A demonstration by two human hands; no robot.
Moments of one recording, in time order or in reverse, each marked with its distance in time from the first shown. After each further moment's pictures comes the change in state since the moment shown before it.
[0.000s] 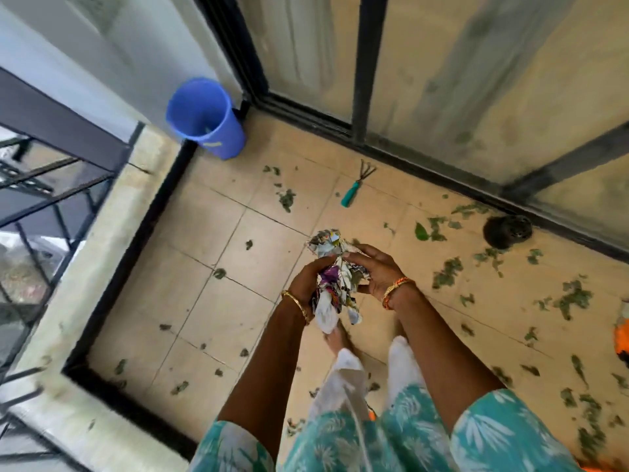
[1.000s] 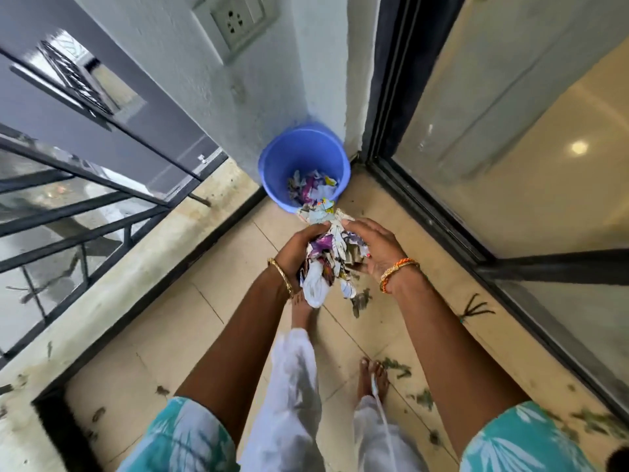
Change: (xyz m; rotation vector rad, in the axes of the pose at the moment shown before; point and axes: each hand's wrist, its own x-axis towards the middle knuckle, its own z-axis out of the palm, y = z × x) left_hand 0.195 0.418 -0.214 -0.209 0.049 0.219; right_hand 0.356 -0.220 0.346 -0.293 -0.150 -0.009
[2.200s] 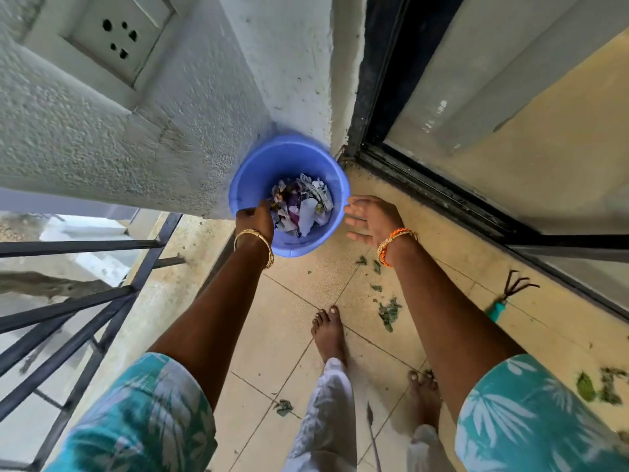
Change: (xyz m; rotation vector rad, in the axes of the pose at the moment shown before) left_hand 0.185 0.134 -0.089 0.543 0.742 0.160; right_hand 0.185 -0.034 0.027 0.078 0.267 0.079
